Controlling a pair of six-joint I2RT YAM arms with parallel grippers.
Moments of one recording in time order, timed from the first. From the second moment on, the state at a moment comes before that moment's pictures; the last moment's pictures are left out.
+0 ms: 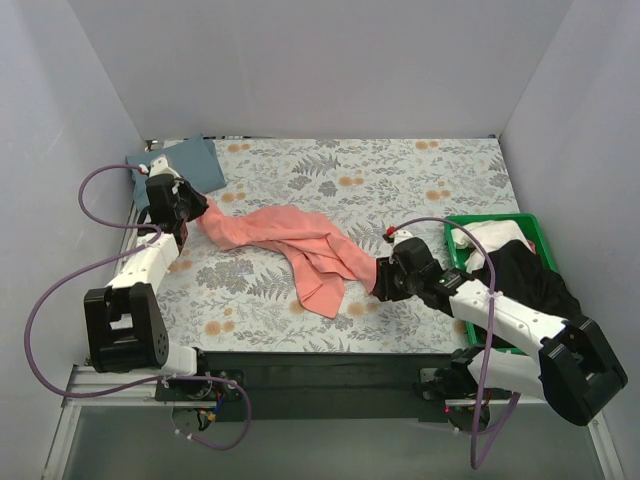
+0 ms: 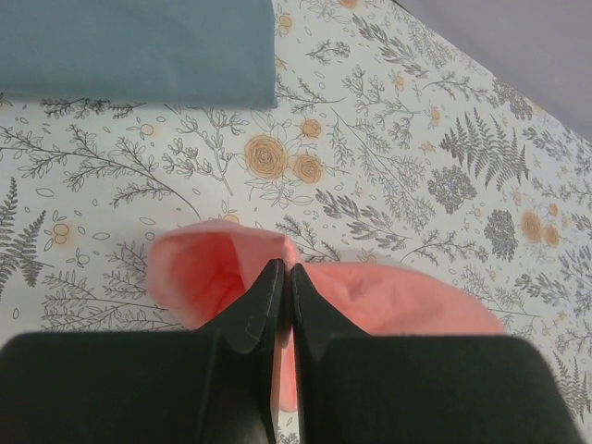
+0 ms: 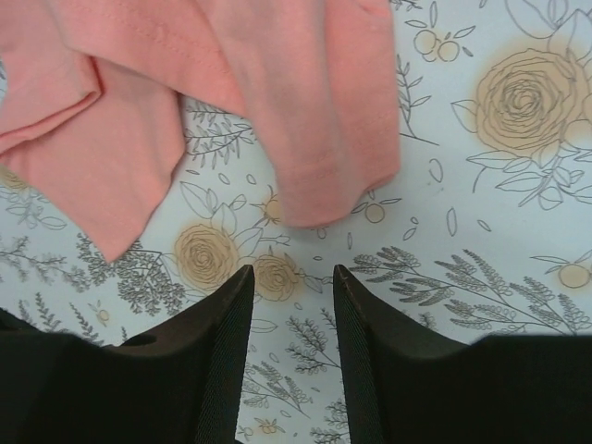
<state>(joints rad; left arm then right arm) 0.10 1.42 0.89 0.08 0.07 -0.45 0.66 1.14 0.56 -0.27 -0.03 0.40</state>
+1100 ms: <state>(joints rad) 0.10 1.45 0.89 0.10 0.11 -0.46 0.70 1.29 0.49 -0.01 0.04 0.49</state>
